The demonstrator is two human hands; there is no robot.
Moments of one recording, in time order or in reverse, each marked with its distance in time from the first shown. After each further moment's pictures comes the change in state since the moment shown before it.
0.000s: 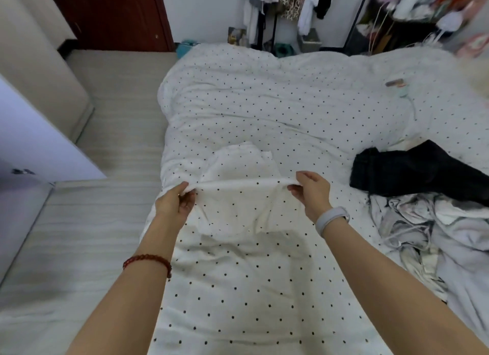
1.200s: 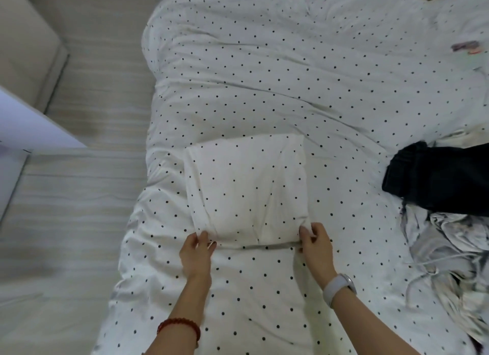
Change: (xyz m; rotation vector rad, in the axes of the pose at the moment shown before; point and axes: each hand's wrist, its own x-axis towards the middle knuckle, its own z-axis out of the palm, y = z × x) left_hand 0.108 -0.113 0.001 0.434 0.262 0.105; right_hand 0.088 0.119 0.002 -0.667 -0.011 -0.034
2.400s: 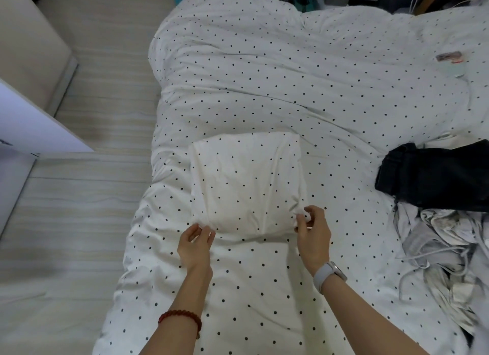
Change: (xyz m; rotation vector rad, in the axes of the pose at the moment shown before) left_hand -0.017 0.007 -0.010 -0.242 0.085 -0.007; right_hand -0.019 -0.020 -0.002 0.022 0.150 -0.223
